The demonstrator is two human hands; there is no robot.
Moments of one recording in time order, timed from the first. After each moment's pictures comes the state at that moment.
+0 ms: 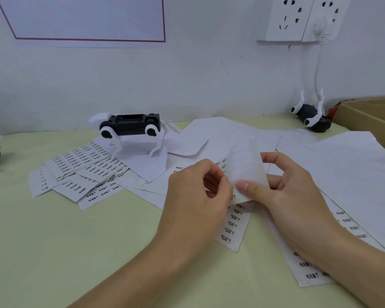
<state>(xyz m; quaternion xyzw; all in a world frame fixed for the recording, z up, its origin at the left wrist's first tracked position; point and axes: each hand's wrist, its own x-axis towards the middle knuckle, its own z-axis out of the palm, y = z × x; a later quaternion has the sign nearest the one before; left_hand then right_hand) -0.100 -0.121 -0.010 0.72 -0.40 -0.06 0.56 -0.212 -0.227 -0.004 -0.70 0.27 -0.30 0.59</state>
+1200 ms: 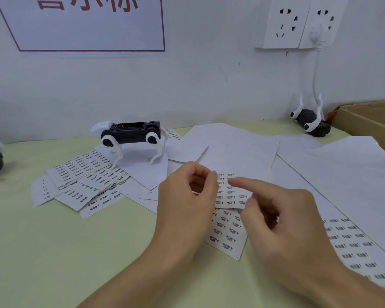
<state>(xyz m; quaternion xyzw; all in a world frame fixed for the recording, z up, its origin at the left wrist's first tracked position) -0.097 -0.121 -0.005 0.71 -0.31 -0.08 0.63 -0.217 -0.198 -0.005 -0.84 0.16 -0.38 0.35</state>
